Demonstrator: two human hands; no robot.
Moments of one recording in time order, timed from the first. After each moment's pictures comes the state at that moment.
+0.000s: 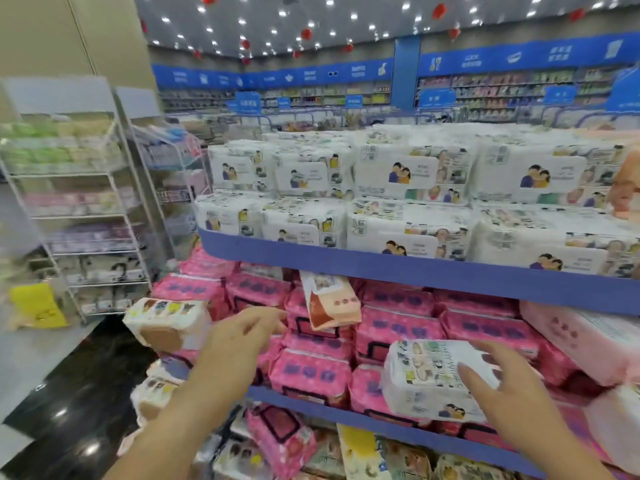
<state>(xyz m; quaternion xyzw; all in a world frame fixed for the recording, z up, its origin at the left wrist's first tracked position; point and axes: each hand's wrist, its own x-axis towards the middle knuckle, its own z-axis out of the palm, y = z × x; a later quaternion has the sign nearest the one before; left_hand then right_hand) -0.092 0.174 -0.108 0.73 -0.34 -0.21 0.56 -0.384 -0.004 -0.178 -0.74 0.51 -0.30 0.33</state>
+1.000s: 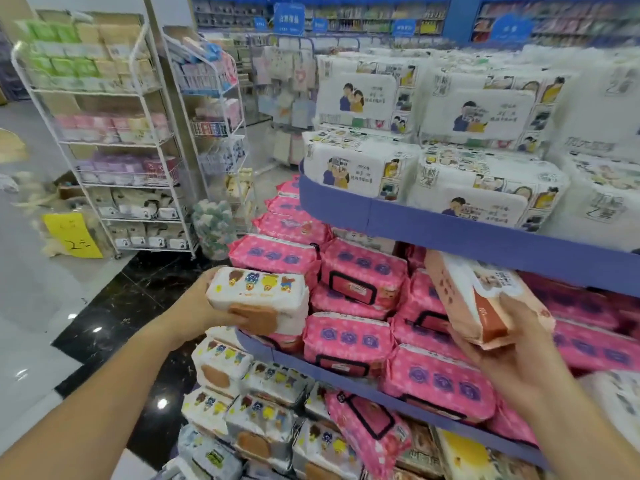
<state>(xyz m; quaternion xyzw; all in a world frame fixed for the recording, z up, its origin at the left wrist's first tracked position) 0.296 0.216 -0.264 0.73 -0.37 -0.32 0.48 -0.104 0.009 -0.193 -0.25 0.41 -0.42 0.77</state>
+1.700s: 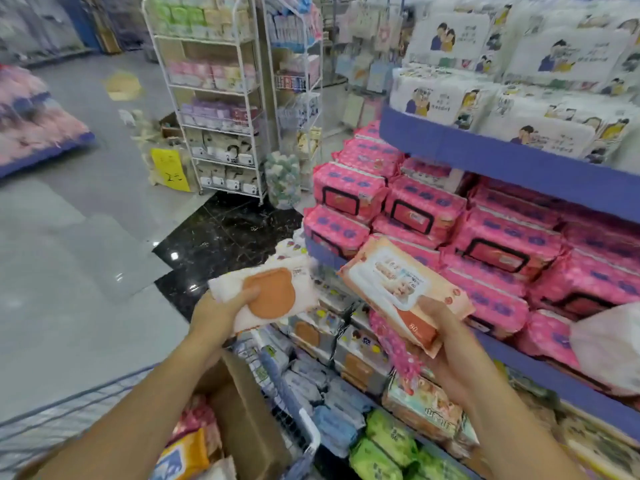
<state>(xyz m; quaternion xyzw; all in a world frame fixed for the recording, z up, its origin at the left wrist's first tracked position) 0.134 0.412 -0.311 0.71 -0.01 -0.20 0.68 -0.114 0.173 -0.245 -0.43 0.36 -0.18 0.80</state>
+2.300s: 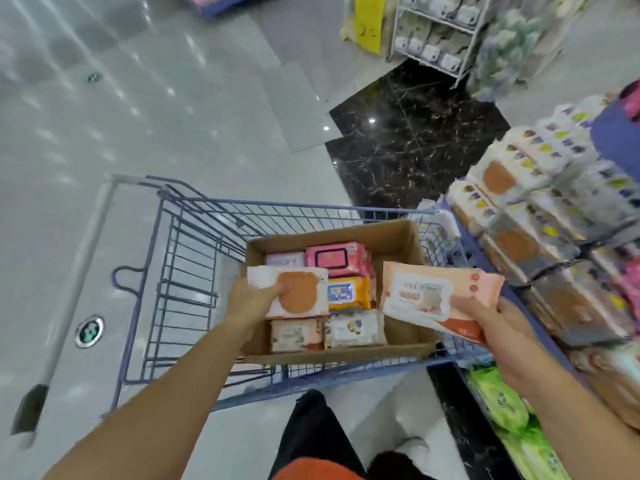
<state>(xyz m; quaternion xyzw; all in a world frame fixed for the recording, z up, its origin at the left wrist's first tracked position) 0.036 0.767 -0.445 0.77 0.31 -0.13 0.54 -0.043 0.407 -0.403 -0.66 0.35 0.11 0.66</state>
